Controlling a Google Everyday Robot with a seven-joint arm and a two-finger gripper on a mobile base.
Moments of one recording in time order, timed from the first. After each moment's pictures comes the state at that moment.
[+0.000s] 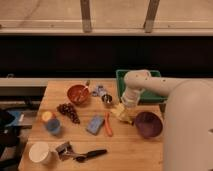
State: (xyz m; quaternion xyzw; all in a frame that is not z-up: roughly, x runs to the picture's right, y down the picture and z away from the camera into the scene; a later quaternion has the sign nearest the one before) arm 0.132 0.146 0.852 -0.38 0.14 0.50 0.77
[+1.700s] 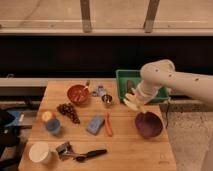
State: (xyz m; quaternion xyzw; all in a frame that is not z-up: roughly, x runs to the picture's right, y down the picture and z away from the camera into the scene) arm 0.216 0.086 0.751 -0.25 0.14 0.60 0.75
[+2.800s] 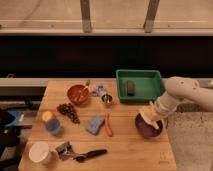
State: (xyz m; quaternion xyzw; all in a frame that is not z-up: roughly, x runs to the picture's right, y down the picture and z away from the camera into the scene) arm 0.272 0.167 0.773 -0.32 0.18 0.68 0.64
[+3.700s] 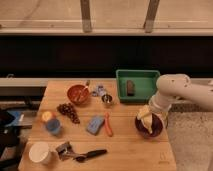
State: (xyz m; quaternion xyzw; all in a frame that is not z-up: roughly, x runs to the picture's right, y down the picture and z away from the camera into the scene) arm 0.261 0.141 0.743 -0.27 0.19 0.68 0.66
